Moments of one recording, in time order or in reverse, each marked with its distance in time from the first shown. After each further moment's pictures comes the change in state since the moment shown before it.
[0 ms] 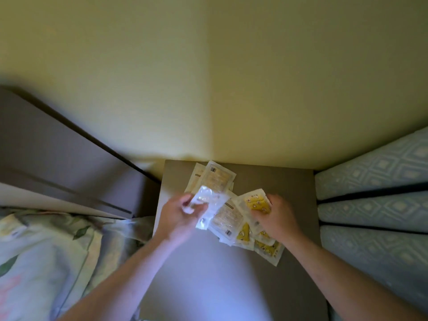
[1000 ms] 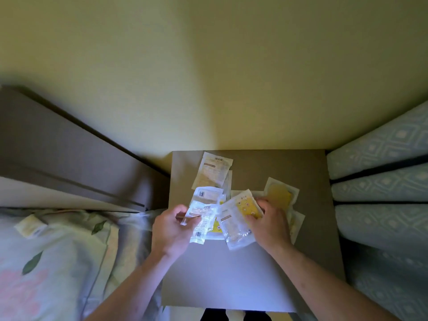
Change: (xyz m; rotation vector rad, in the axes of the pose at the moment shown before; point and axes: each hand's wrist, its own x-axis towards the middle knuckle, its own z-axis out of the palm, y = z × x) left_hand -0.035 -0.050 -0.029 0.196 0.061 -0.084; right_hand -0.042 -0.001 0.074 0.145 0.132 0.009
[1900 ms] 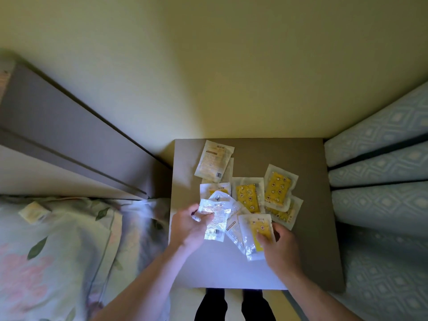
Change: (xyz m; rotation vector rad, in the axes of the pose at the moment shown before) left_hand -0.027 -0.004 0.028 -0.072 -0.074 -0.078; right_hand -0.081 0.043 0.003 0.213 0.015 0.203
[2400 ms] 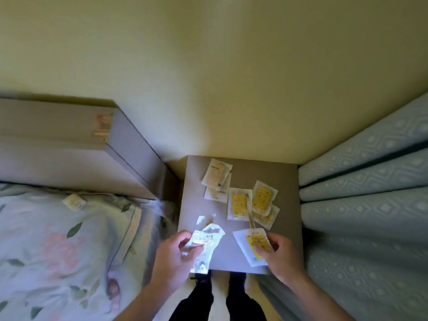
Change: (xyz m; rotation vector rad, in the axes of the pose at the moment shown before) left_hand -0.146 0.035 -0.114 0.017 -0.046 0.146; right_hand -0.108 -0.094 -0.091 -0.048 -0.181 -0.015
